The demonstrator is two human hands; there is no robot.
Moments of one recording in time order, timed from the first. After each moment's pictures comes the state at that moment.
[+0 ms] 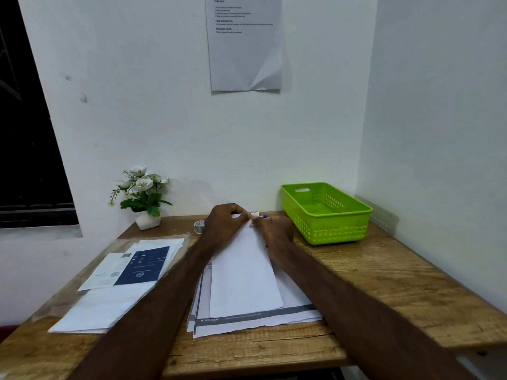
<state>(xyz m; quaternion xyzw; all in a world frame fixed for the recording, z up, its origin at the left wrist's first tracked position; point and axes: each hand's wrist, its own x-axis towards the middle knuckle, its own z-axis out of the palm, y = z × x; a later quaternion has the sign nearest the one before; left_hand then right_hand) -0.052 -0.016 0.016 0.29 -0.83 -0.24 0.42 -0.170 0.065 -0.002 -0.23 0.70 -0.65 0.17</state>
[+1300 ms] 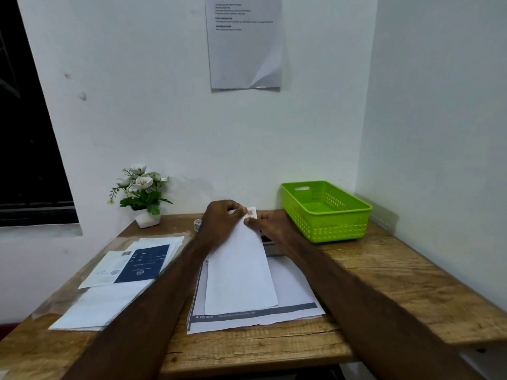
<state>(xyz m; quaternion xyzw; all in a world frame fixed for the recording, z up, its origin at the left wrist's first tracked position) -0.043 -0.012 0.022 0.29 -0.81 -0.26 0.44 -0.178 0.096 0.012 -0.45 0.58 -0.61 0.30</state>
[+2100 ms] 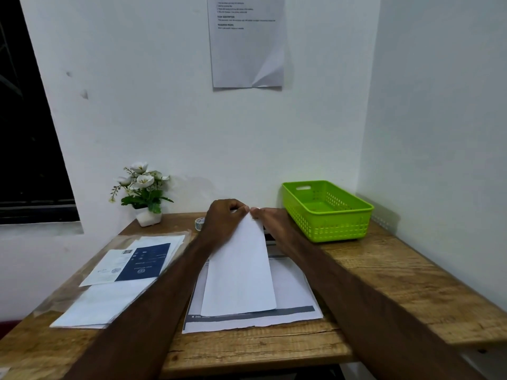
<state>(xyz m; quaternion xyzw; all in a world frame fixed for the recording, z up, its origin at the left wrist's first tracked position) -0.046 -0.008 0.023 0.27 -0.81 -0.26 0.44 -0.170 0.092 0.018 -0.38 0.58 -0.66 0.29</state>
